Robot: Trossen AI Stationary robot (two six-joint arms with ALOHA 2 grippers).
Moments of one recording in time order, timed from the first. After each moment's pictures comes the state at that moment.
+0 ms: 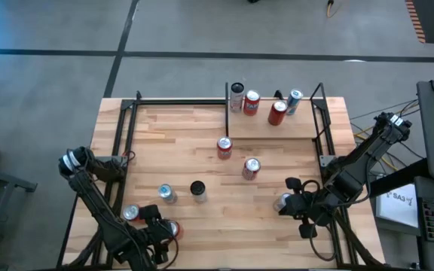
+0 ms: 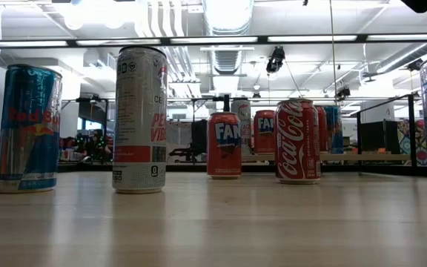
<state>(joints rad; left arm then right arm) -0.96 1.77 1.36 -1.04 -0.53 -1.22 0.77 1.20 1.00 -0.67 0.30 0.55</state>
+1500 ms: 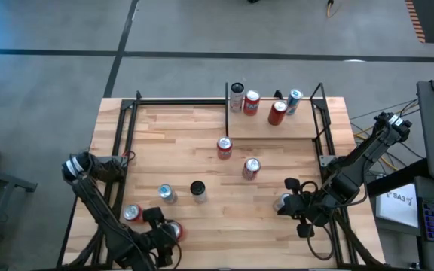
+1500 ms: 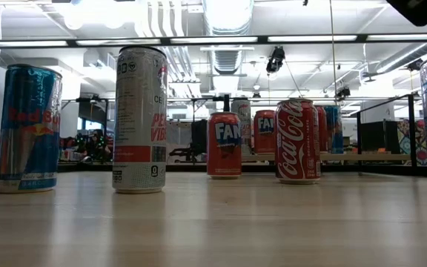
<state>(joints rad) -0.96 1.83 1.46 -1.07 -0.63 -1.18 0.77 1.20 0.93 -0.61 0.32 0.55</state>
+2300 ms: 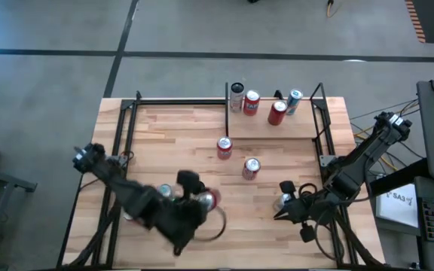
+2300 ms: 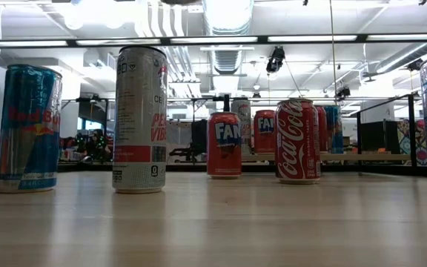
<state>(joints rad) -0.60 1.82 1.99 -1.19 -0.70 -0.14 0.77 1.19 0.93 -0.45 0.32 0.28</state>
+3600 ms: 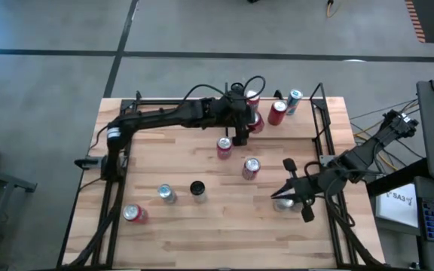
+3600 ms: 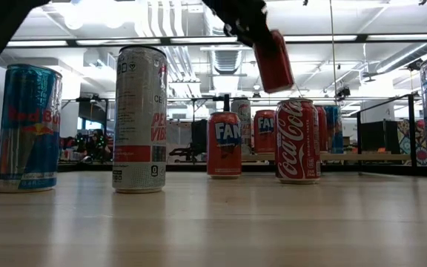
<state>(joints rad) 0.18 2.01 2.00 -0.58 -0.20 0.36 0.60 1.01 0.94 -0.38 0.32 0.08</state>
